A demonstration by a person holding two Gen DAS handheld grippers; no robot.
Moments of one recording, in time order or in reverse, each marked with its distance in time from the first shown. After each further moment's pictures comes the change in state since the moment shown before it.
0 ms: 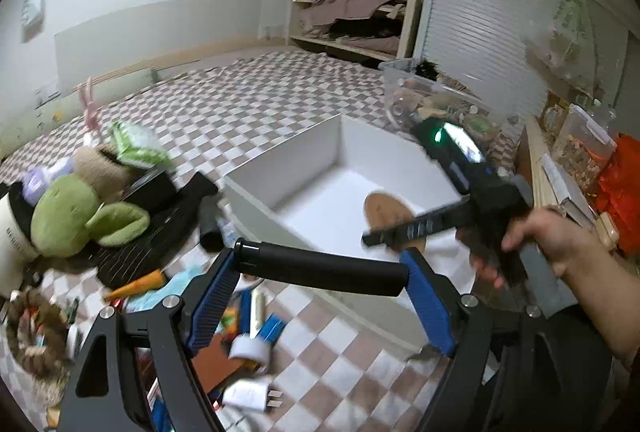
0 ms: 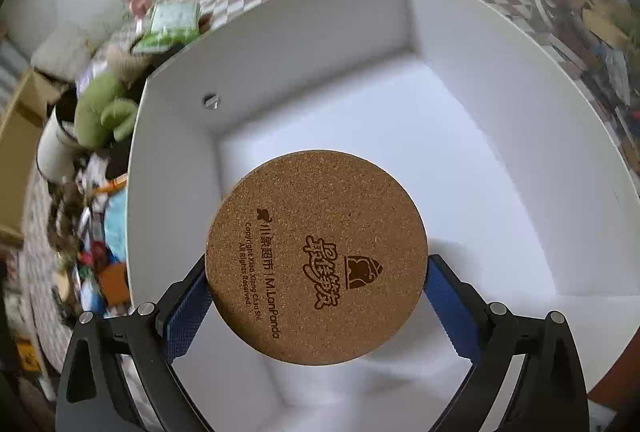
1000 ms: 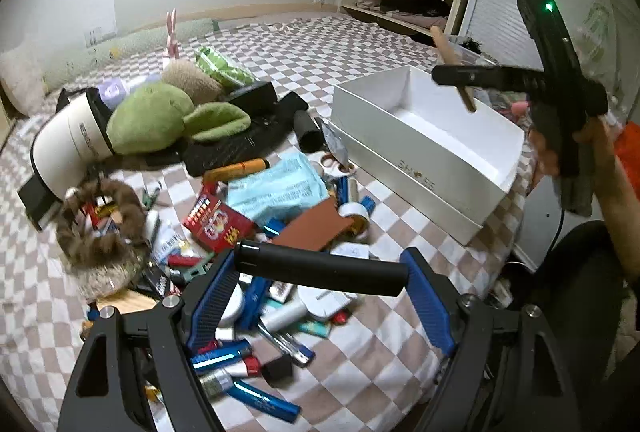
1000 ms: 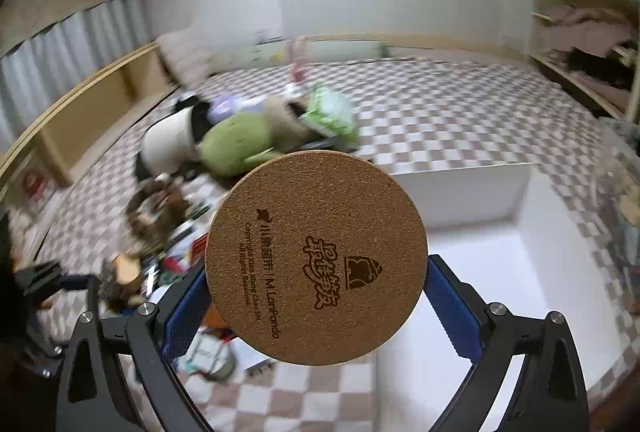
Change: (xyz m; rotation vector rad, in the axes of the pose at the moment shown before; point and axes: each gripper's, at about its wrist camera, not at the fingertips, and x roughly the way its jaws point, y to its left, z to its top) left arm -0.095 0.094 -0.104 -0.103 0.118 0.106; right arm -0.093 0.136 -0.024 -0.347 -0.433 0.096
